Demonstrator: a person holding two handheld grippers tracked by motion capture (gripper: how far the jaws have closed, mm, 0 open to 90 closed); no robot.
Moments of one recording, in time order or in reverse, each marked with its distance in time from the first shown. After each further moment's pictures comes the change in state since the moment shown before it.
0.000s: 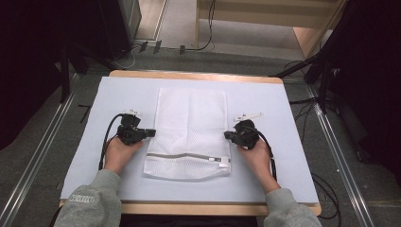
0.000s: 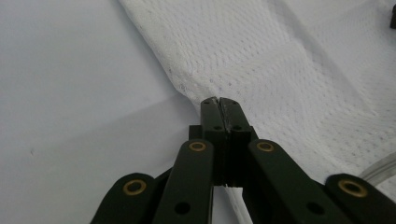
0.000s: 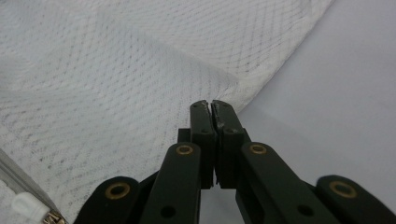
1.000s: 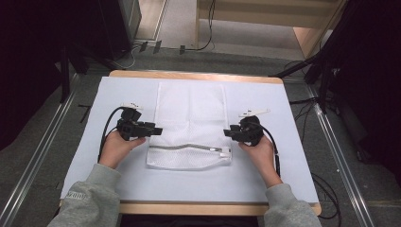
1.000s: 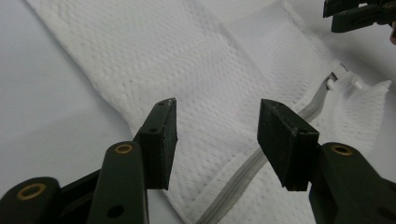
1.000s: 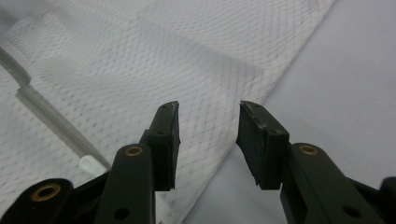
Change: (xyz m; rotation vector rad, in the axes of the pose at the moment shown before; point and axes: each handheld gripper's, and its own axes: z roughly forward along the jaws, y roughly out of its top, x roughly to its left) left arm -0.023 0.018 -0.022 -0.002 -0.121 0.088; right arm -0.008 0.000 -0.015 -0.066 0.055 0.001
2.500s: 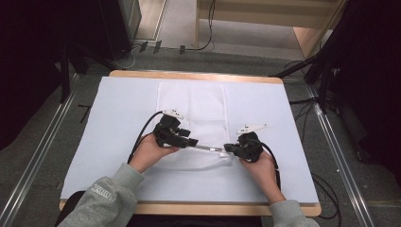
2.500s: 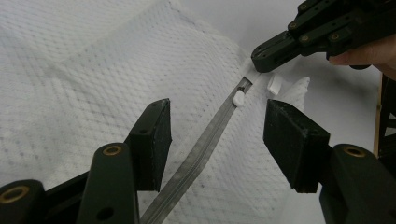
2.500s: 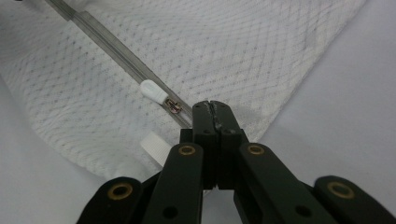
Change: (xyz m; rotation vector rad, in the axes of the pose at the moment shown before) left arm -0.083 0.024 0.065 0.083 -0.143 0.188; right arm 0.027 -0.034 -0.006 0.082 0.066 -0.033
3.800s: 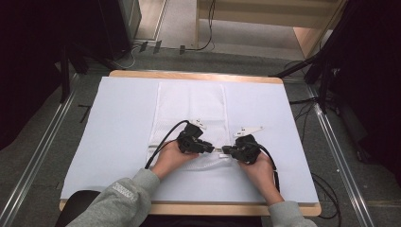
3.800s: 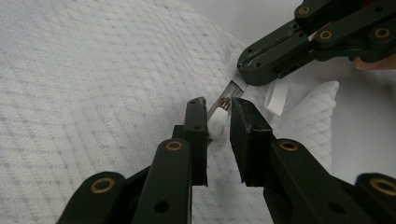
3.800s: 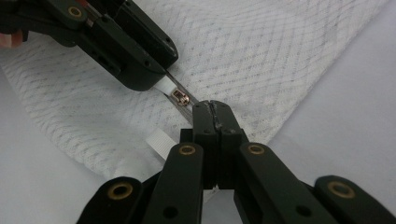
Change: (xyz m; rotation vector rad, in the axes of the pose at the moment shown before) left arm -0.017 0.002 0.073 0.066 -0.048 0.037; right arm 0.005 -0.004 0.006 0.009 -0.001 -0.061
